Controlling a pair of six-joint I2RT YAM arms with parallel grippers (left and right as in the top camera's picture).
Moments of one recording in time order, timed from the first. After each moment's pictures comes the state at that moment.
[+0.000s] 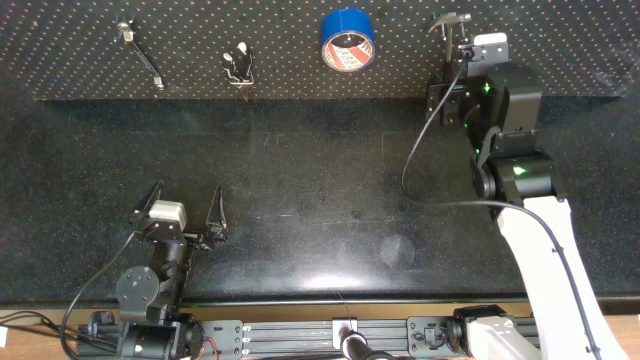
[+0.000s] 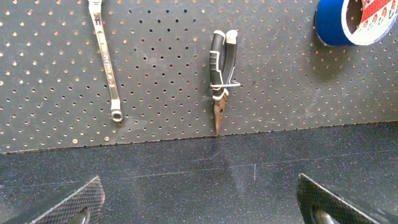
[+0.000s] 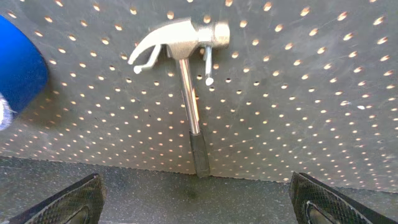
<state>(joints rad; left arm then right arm) -0.07 0.01 0.01 -0.07 0.07 -0.02 0.07 1.24 1.02 -0.30 0.05 -0.06</state>
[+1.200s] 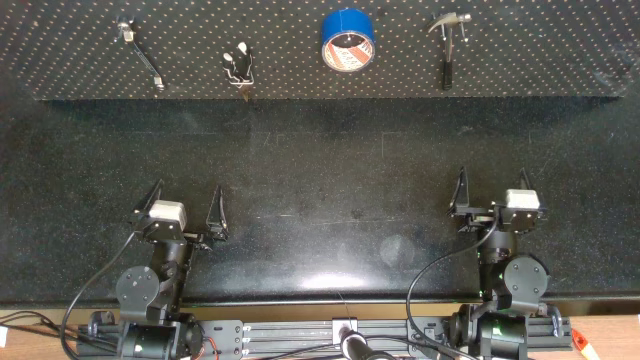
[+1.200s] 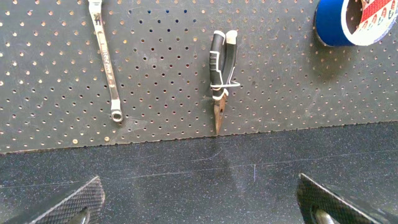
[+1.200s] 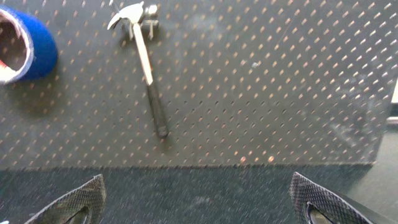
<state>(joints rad) -0.07 0.01 0.01 -0.07 0.07 -0.02 -0.17 0.17 0.01 0.16 -0.11 -0.04</state>
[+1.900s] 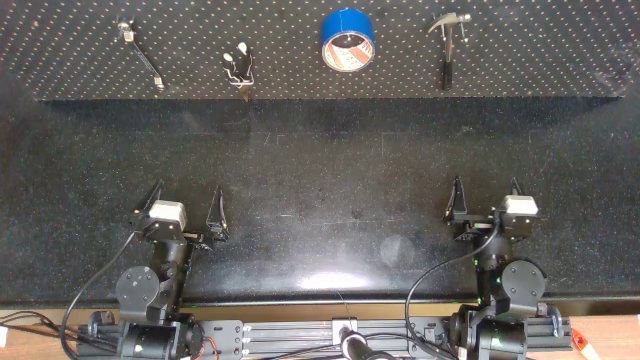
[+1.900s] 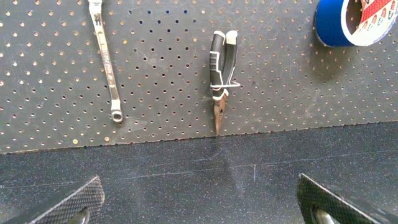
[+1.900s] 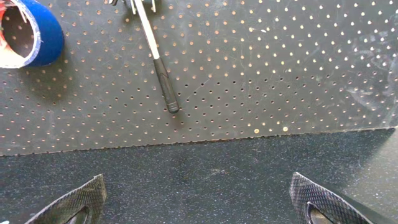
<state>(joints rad) -0.07 0.01 0.01 -0.07 0.07 -0.02 -0.16 0.01 0.01 -0.06 -0.13 0.05</state>
